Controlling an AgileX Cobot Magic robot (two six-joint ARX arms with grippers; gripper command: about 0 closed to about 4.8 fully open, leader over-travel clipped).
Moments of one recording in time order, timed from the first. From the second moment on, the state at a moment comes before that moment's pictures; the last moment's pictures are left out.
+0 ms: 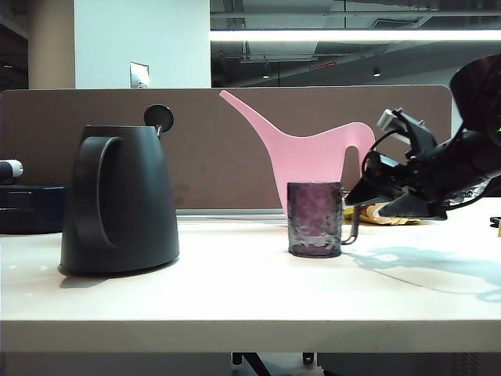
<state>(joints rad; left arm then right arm) -0.03 0.01 0.01 -0.02 0.58 -0.02 0.13 1.82 0.83 0.57 -0.49 0.09</state>
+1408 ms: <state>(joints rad) -0.03 0.01 0.01 -0.02 0.58 -0.02 0.19 1.93 0.99 0.60 -0.40 0.08</state>
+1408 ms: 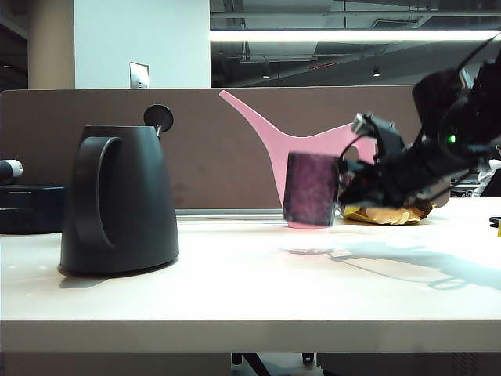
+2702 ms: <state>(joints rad) -0.03 0.01 0.01 -0.02 0.58 -0.02 0.39 1.58 1.30 -0.03 -0.08 -0.22</state>
